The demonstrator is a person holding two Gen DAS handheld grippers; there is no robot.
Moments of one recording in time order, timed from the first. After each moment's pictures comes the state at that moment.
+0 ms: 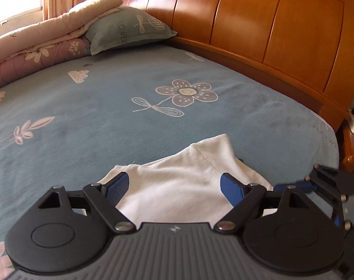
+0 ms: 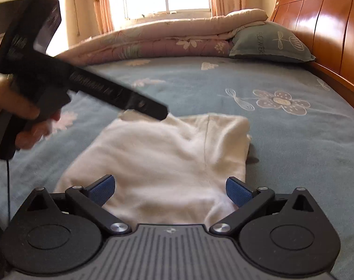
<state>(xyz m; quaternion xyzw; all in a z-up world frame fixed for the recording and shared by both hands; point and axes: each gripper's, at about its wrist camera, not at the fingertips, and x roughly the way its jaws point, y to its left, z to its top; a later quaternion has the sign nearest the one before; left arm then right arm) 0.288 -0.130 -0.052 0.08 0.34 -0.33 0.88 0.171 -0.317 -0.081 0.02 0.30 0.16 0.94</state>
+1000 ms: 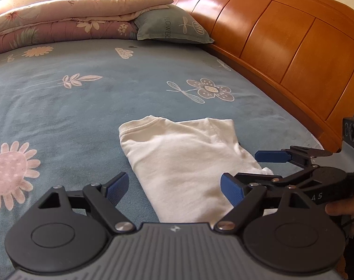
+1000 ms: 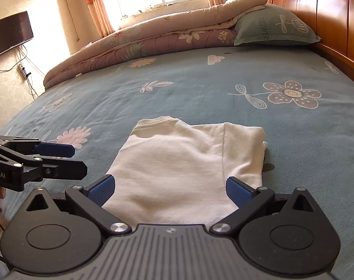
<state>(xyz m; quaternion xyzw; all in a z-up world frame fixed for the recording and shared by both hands) 0.223 -0.071 -0.041 -0.03 0.38 -0.25 0.89 0.191 -0.312 -0.061 0.07 0.34 0.17 0.92</state>
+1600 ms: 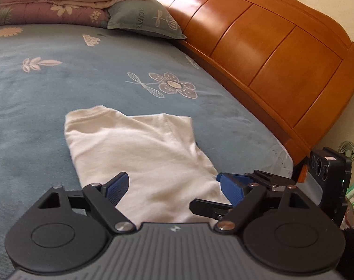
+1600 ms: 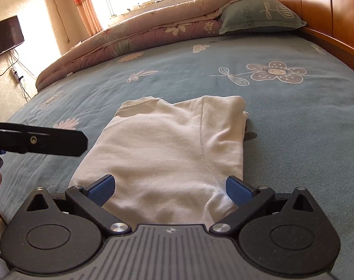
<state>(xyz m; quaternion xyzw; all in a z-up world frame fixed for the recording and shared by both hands) 0.233 -0.112 -0.067 -0.11 0.40 -0.34 0.84 0.172 -0.334 -0.091 0.09 0.35 0.15 0.92</state>
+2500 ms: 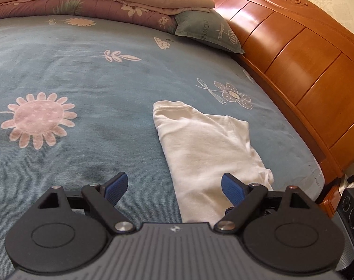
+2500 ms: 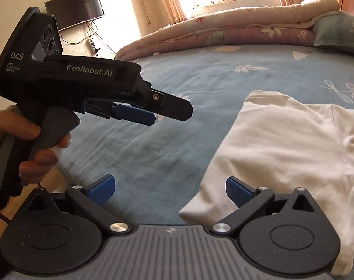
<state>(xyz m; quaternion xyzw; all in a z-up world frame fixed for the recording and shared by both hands) 0.187 -0.023 -0.036 -0.12 0.40 -0.19 0.89 0.114 -0.226 -0.073 0.04 0.33 0.35 0.88</state>
